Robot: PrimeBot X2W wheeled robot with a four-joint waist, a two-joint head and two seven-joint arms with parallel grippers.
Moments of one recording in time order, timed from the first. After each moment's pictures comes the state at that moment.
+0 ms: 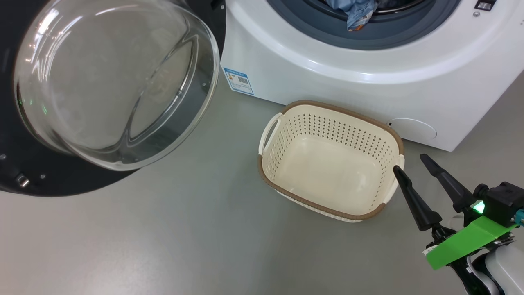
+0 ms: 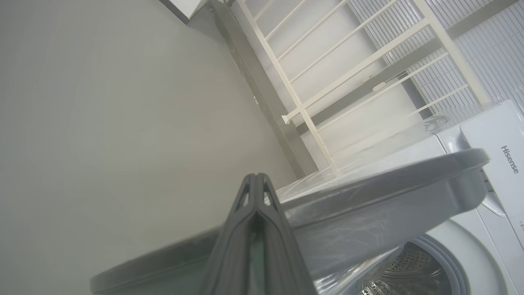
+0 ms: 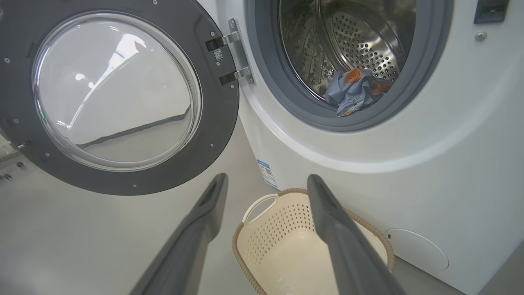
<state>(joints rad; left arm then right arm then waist) -0.76 0.56 0.24 0.81 -1.35 -0.12 0.46 -0.22 -0.50 0.41 0.13 0.65 0.13 -0.25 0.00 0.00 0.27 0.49</state>
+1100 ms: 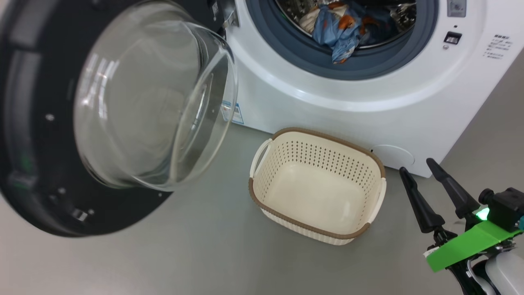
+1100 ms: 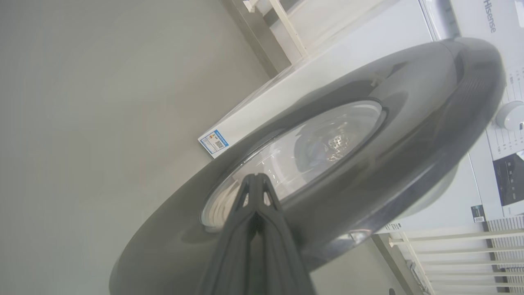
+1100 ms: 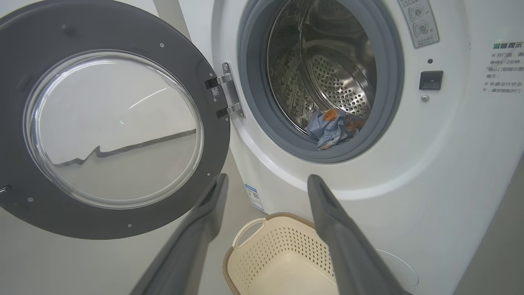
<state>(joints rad) -0.62 0.63 0.08 0.61 -1.48 -0.12 0.82 -0.19 -0.45 0.35 0.14 0.65 0.13 -0.25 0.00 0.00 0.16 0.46</state>
